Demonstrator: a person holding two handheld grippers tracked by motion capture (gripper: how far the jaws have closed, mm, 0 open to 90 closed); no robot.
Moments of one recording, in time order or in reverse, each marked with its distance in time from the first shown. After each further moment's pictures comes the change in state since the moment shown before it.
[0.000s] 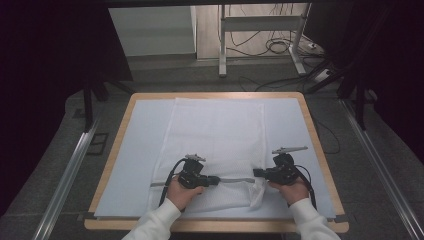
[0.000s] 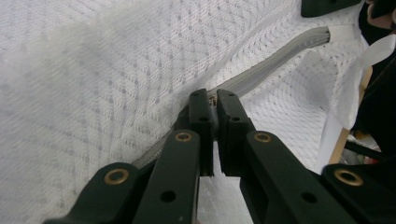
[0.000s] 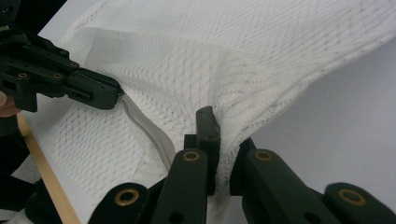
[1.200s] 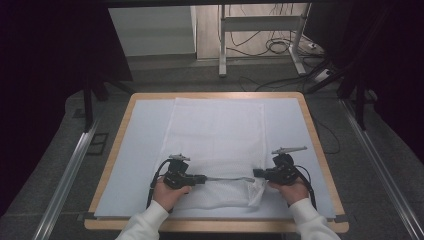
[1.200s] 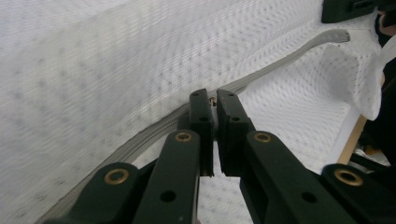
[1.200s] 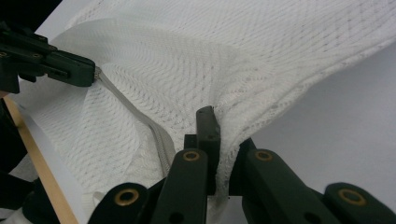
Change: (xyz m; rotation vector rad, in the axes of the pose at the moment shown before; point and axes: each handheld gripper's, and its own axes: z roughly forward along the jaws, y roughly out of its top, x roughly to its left) left arm 0.021 -0.015 -0.032 -0.038 0.054 -0.045; right arm -0.001 -0.001 0.001 0.005 -0.005 -0.006
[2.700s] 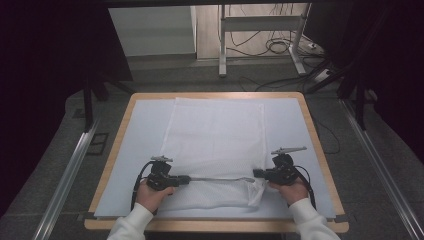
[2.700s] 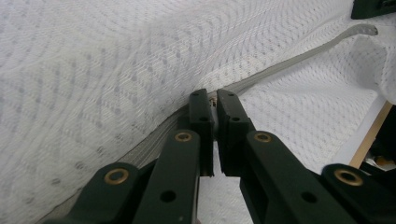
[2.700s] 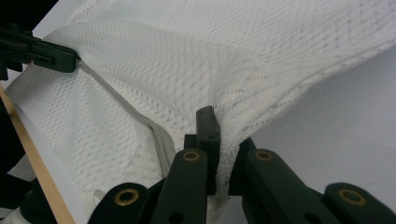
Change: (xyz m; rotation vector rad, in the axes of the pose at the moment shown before) left arm 0.028 -0.018 -0.032 -0.011 0.042 -0.050; right arm -0.001 -0.001 0.002 0.005 -0.001 0.002
